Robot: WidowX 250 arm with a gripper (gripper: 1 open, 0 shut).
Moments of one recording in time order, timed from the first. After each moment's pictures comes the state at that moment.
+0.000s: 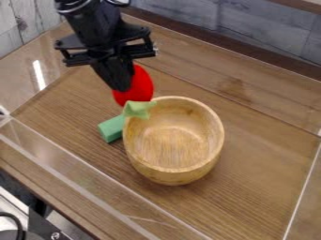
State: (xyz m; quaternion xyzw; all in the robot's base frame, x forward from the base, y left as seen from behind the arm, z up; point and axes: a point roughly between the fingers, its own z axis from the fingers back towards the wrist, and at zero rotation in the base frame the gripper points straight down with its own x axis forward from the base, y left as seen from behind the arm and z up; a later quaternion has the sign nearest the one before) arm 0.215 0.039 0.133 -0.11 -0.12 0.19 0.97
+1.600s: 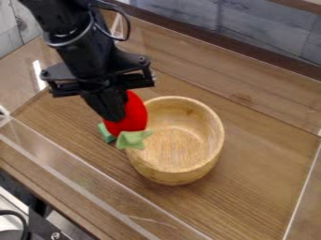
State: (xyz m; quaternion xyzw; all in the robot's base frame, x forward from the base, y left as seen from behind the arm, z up) arm 0.178 0.018 0.129 -0.08 -0.12 0.24 0.96
